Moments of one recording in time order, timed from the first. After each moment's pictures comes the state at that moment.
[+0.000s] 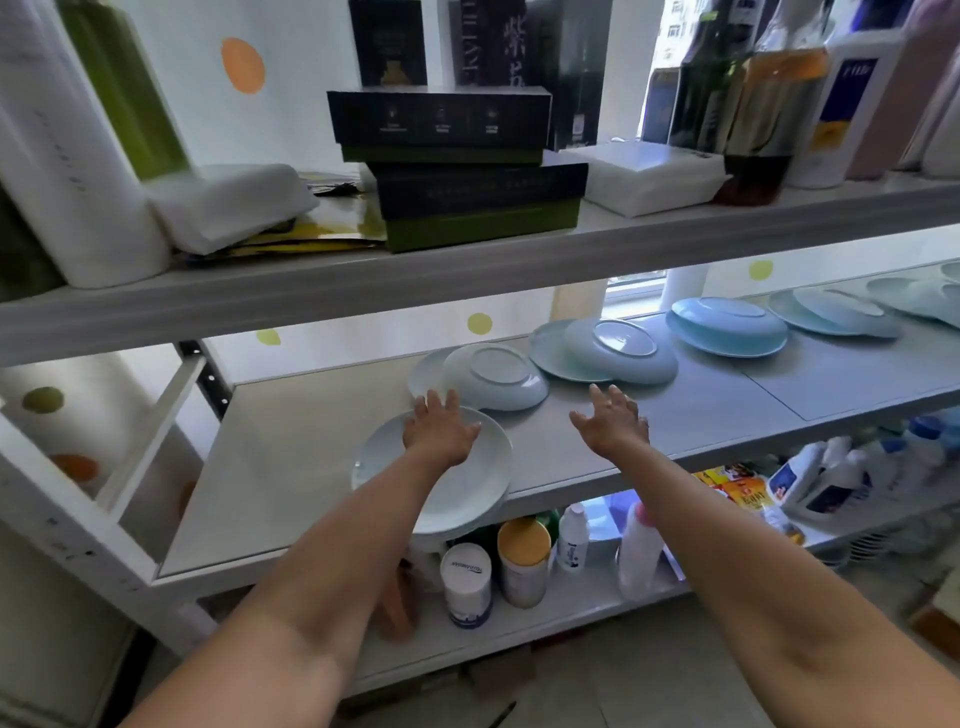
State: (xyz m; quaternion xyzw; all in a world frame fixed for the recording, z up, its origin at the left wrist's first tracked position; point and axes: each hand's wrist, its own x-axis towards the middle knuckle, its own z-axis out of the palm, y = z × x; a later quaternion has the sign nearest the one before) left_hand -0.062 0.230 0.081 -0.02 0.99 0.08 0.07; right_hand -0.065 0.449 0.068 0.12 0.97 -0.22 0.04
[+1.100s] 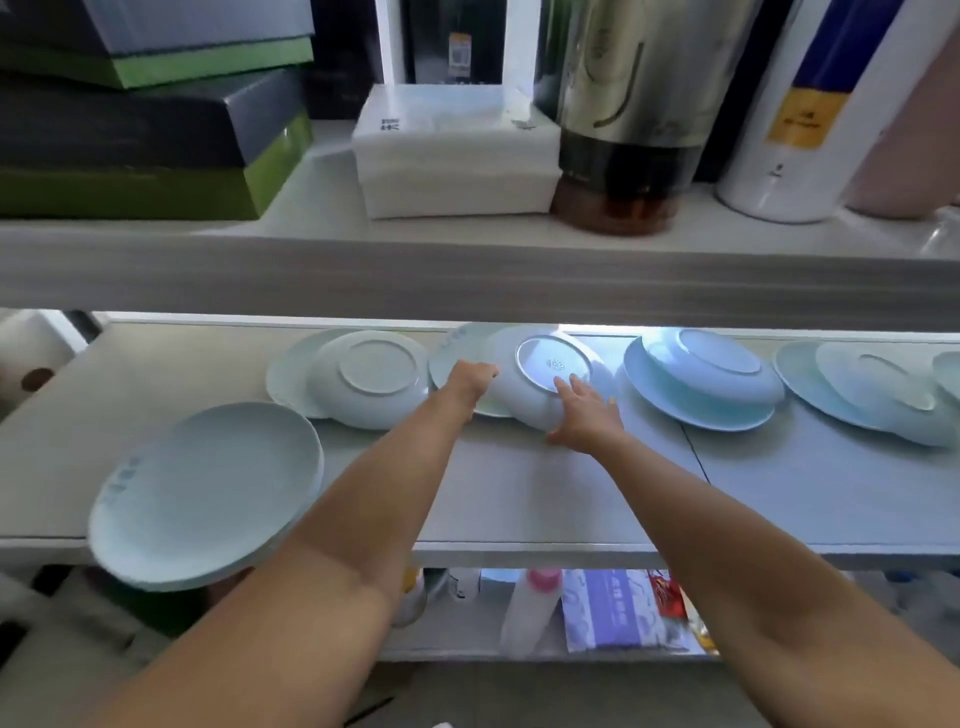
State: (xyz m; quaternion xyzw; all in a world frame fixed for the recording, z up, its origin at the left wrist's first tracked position) left_hand -0.244 0.480 0.062 -0.24 0.77 0.58 0.09; right_hand -0.248 0.643 0.036 -0.09 0.98 -0.09 0.14
